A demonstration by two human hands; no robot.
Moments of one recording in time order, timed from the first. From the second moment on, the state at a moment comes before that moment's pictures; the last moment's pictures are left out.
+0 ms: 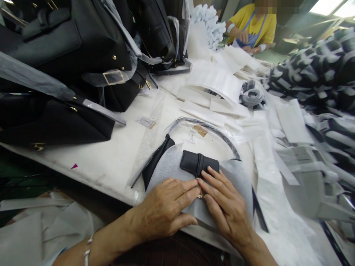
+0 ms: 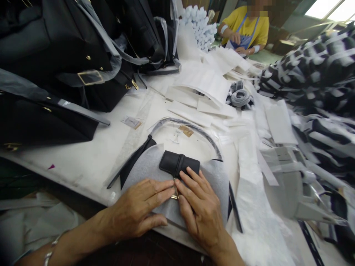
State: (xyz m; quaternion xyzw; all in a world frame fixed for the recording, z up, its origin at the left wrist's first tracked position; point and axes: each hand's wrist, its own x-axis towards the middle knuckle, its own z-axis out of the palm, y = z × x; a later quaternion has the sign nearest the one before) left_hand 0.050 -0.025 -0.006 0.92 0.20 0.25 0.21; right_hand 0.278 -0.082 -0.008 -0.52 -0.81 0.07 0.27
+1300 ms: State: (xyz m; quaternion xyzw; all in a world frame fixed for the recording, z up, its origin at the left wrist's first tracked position) left_hand 0.056 -0.013 -0.004 0.94 0.13 0.27 0.15; right_hand 0.271 -0.072 -0.015 -0.60 -0.72 0.06 0.34
